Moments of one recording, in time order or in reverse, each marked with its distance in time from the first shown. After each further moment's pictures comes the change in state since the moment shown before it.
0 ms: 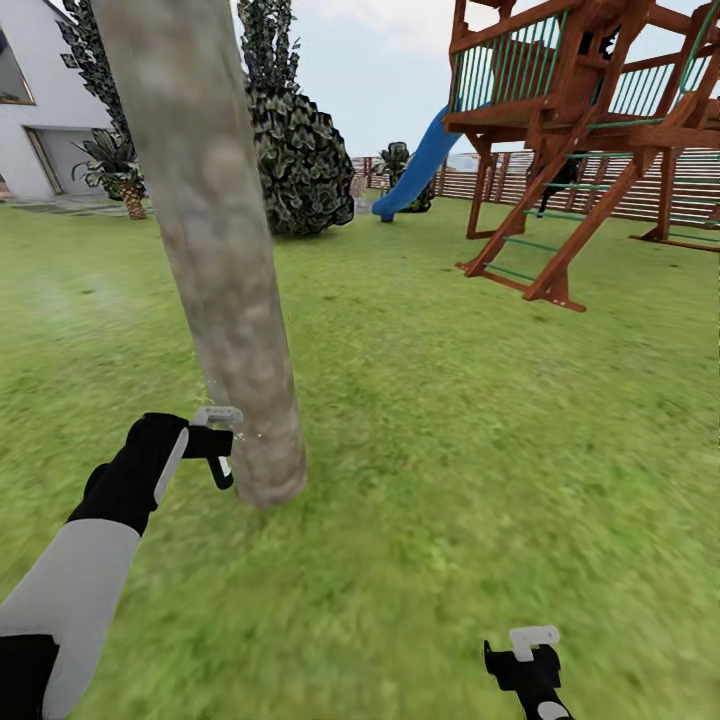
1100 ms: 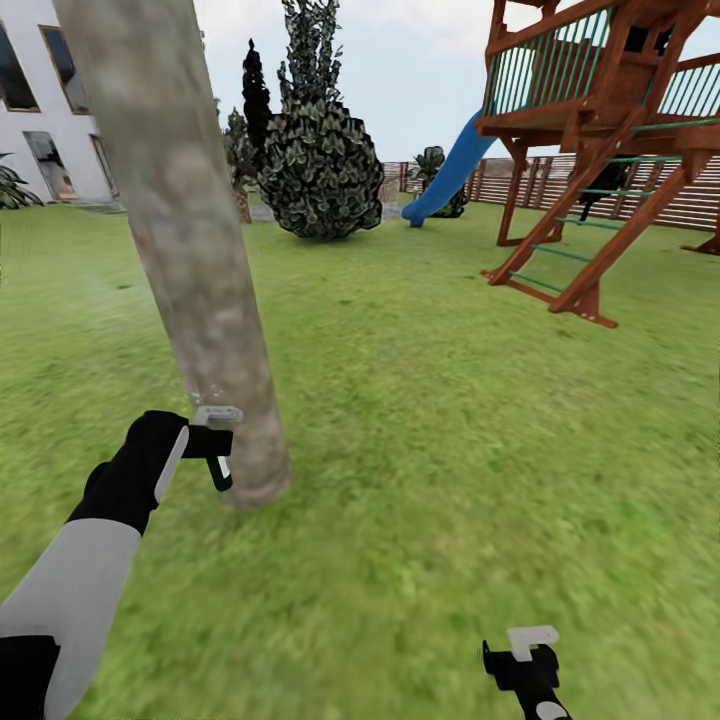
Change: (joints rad) left arm 0.000 -0.005 0.004 -0.017 -0.003 0.037 0.008; right arm 0.000 0.004 0.000 0.000 0.002 0.000 0.001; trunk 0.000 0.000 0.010
